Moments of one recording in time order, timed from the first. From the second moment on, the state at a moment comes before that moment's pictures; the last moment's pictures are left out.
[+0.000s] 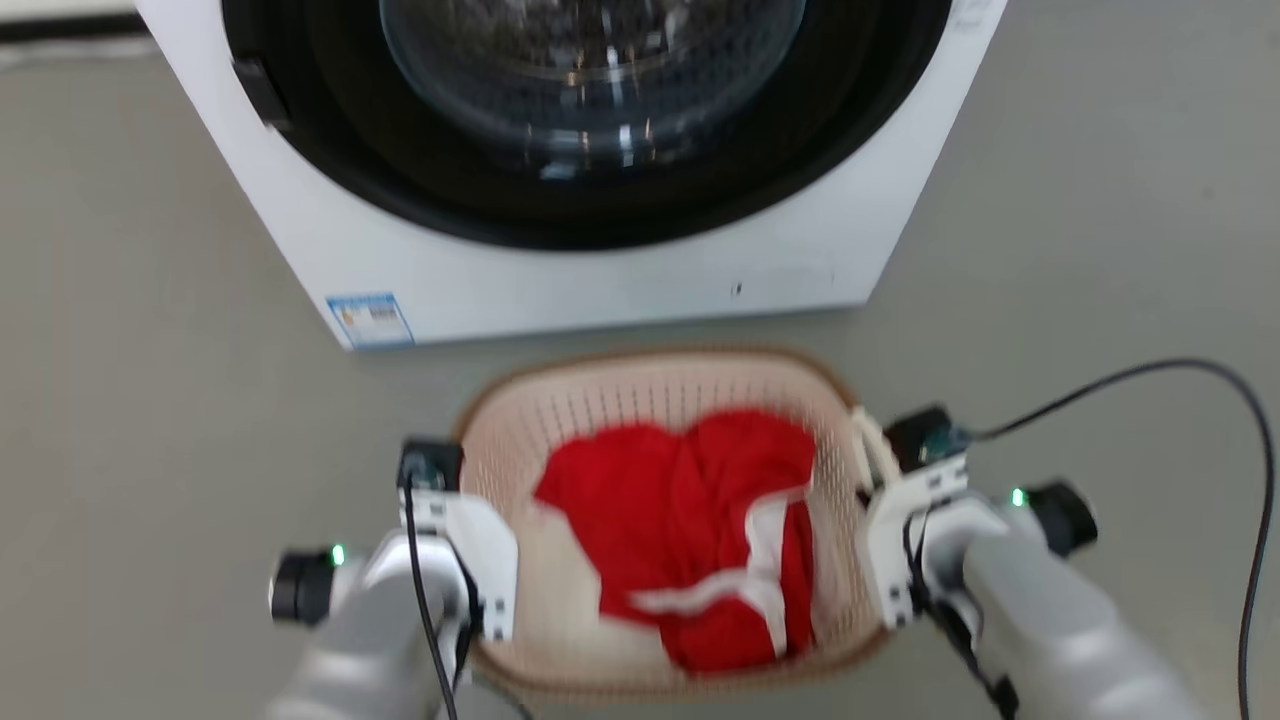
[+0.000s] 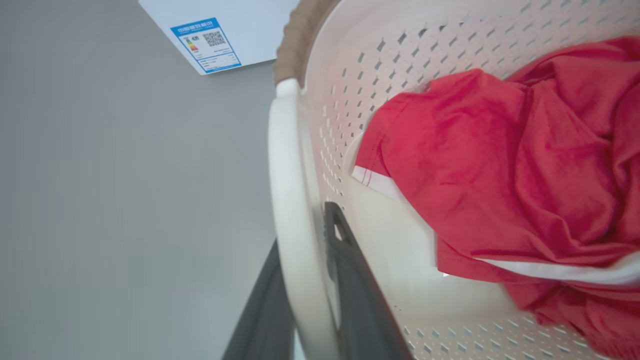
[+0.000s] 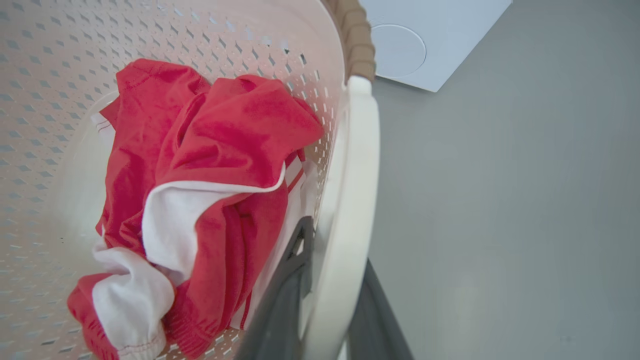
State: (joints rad) left arm -0.72 0.04 -1.11 1.26 -1.04 0.18 -0.06; right arm -0.66 -0.08 0.53 1.12 0.31 0.11 0.15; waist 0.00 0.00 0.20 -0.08
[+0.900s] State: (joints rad) left arm -1.17 0.10 -1.00 1.19 -0.95 0.25 -0.25; right arm -1.12 -0.08 0.34 1.21 0.14 0.11 -0.17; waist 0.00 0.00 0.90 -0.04
